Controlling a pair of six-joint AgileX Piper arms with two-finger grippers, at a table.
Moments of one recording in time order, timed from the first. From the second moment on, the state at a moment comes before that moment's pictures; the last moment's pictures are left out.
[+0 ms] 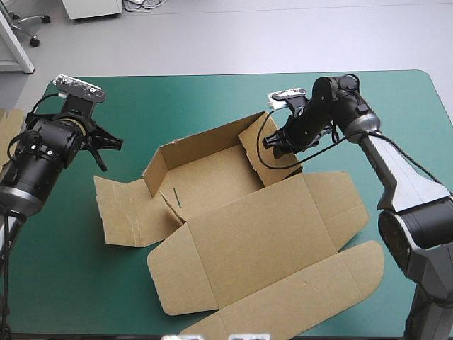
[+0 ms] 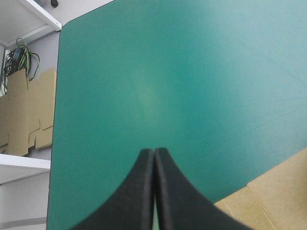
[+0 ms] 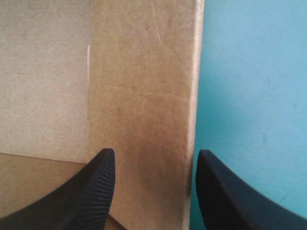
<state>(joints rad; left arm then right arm) -0.19 1.36 -1.33 0.44 0.83 -0.05 0.32 1.94 -1.85 0.25 1.24 -0.15</state>
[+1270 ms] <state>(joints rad) -0.12 1.36 -1.33 0.39 0.83 -0.05 0.13 1.66 -1.85 0.12 1.25 -0.13</state>
